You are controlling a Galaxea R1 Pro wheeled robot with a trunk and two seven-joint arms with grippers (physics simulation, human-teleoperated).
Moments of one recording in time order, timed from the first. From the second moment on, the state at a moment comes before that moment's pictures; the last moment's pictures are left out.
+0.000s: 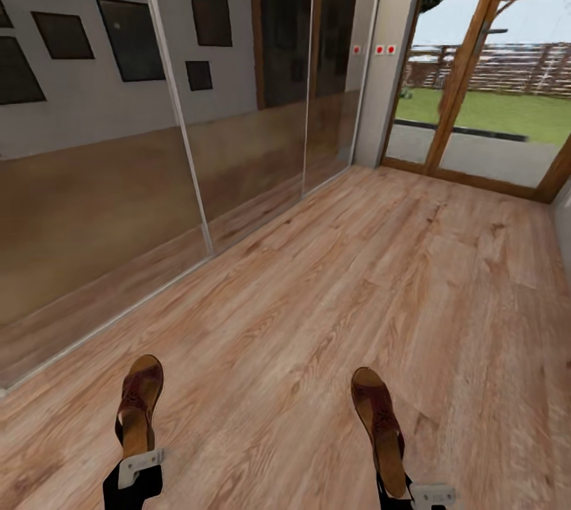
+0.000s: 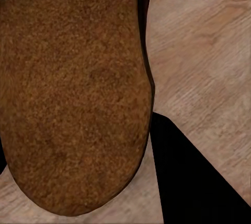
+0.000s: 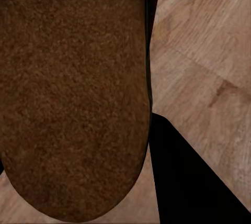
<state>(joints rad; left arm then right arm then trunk) -0.19 0.02 0.23 -0.60 0.00 -0.38 0.01 -0.11 -0.02 -0.05 -0.58 0.05 -0.51 -0.01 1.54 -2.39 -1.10</state>
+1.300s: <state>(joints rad) -0.13 0.02 0.23 -0.60 0.00 -0.42 0.00 -0.11 -0.02 -0.05 -0.58 0.05 -0.51 -0.01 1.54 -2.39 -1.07</state>
